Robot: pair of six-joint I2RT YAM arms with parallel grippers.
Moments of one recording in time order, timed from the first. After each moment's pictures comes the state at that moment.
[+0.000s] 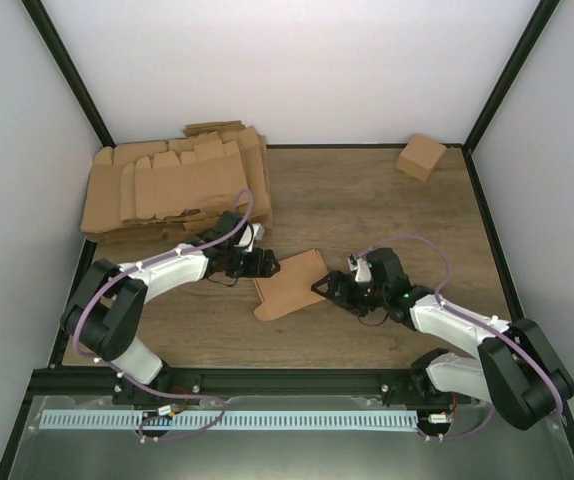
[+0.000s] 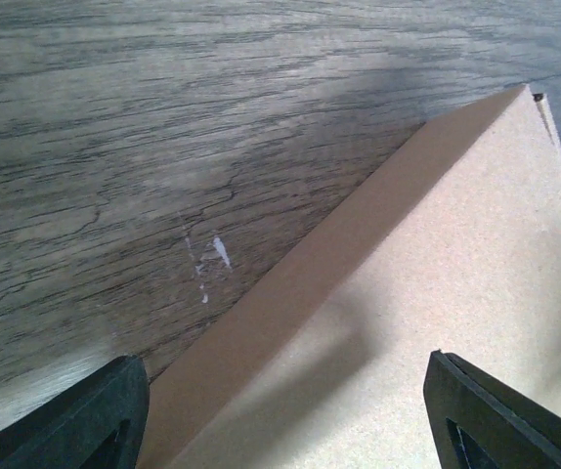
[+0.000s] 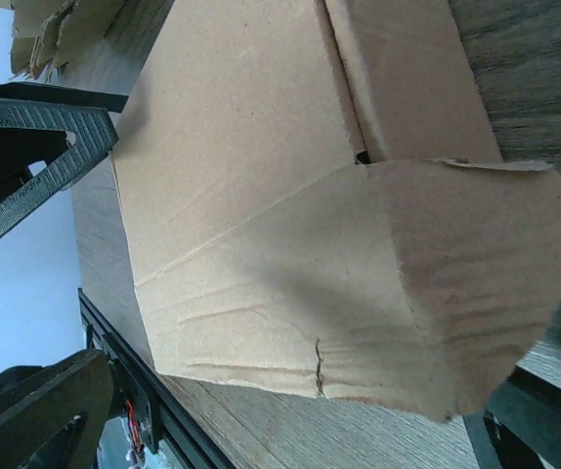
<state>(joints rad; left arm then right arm) -0.55 1.59 0.86 -0.28 0.34 -0.49 0.50 1.16 0.38 0.02 -0.57 0.87</state>
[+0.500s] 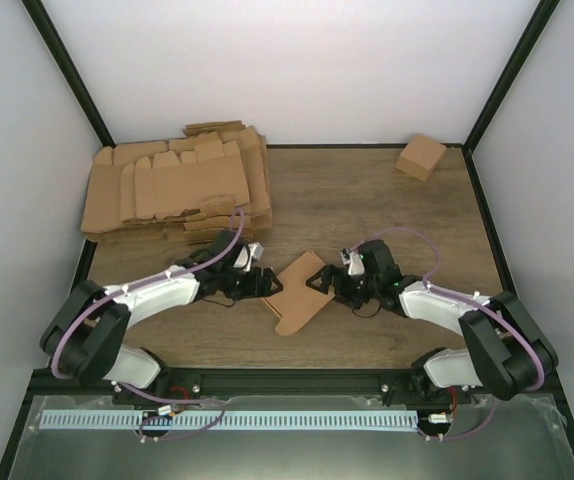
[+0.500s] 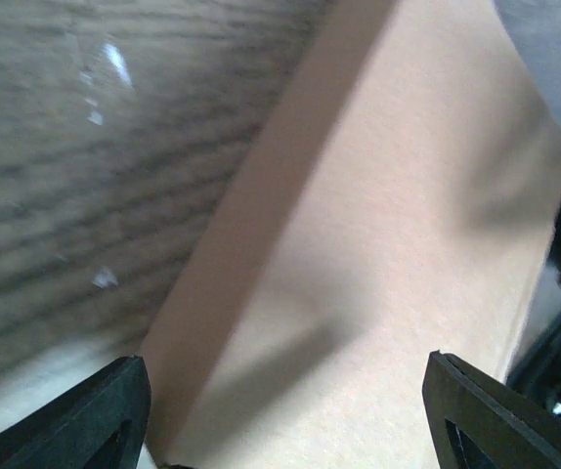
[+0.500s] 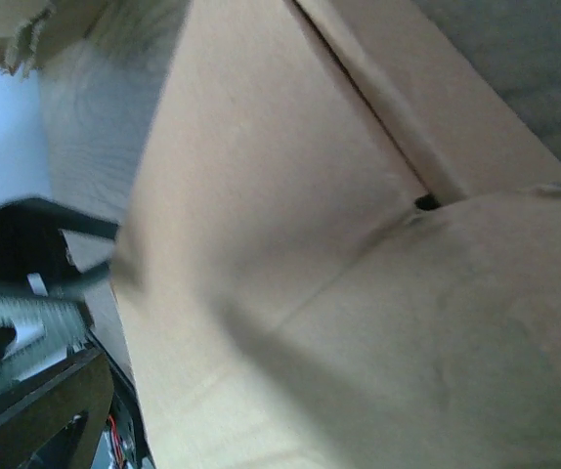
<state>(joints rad) -0.60 1.46 0.69 -0.21 0.46 -0.62 0.50 1.31 0.44 0.07 -0.58 0.84</state>
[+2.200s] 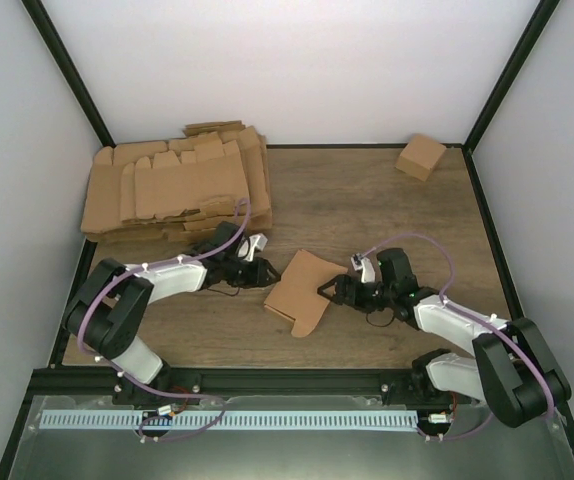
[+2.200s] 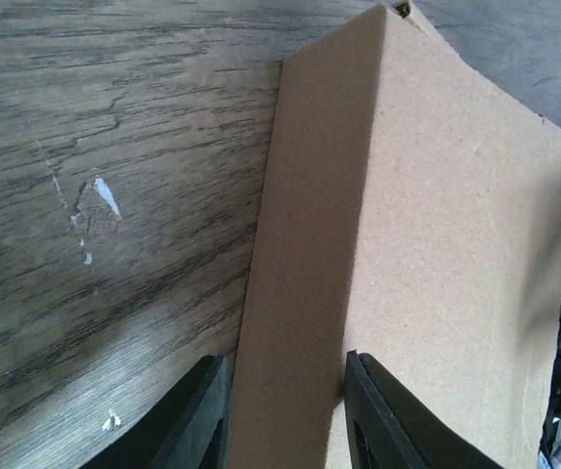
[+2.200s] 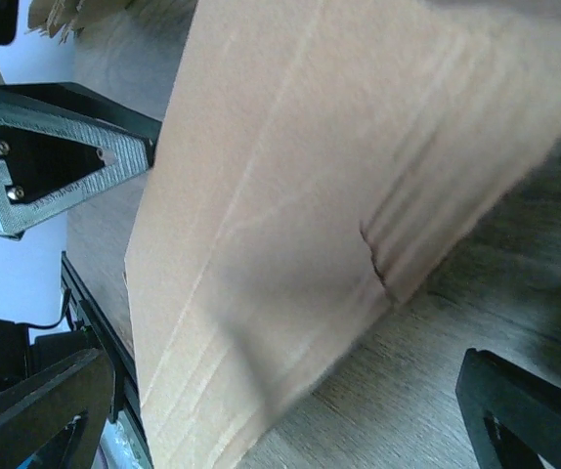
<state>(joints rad) -0.55 1.60 0.73 -0.06 0.55 -0.55 0.39 1.18 0.35 0.05 -0.68 0.65</state>
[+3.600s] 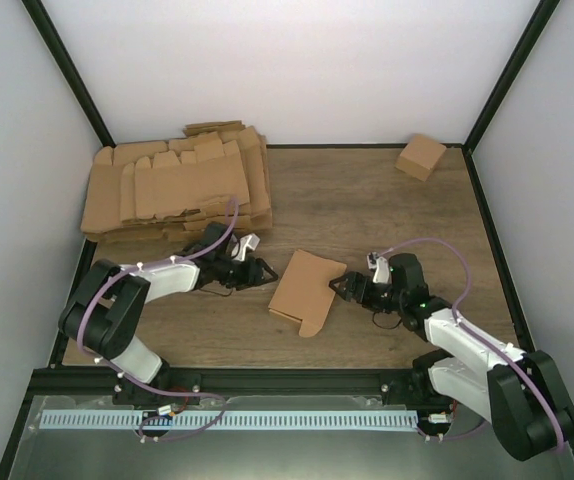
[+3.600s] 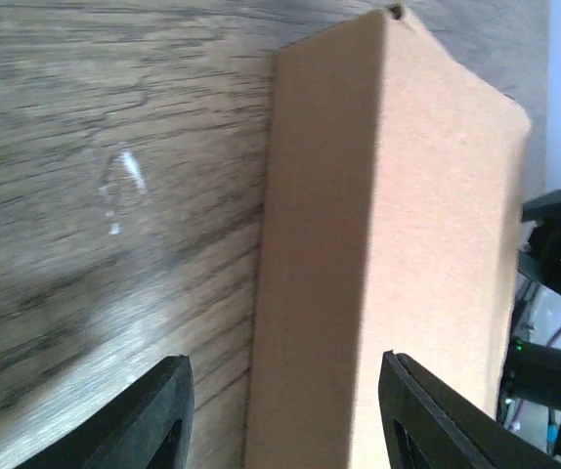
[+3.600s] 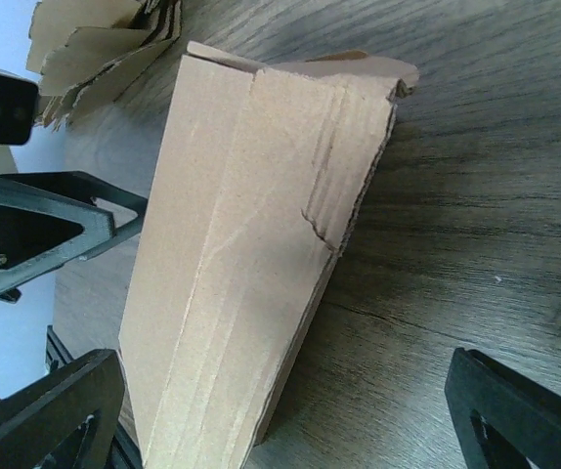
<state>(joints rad) -0.47 1.58 0.68 -0.03 0.66 -0.57 0.35 1.00 0.28 0.03 -0.56 0.73</state>
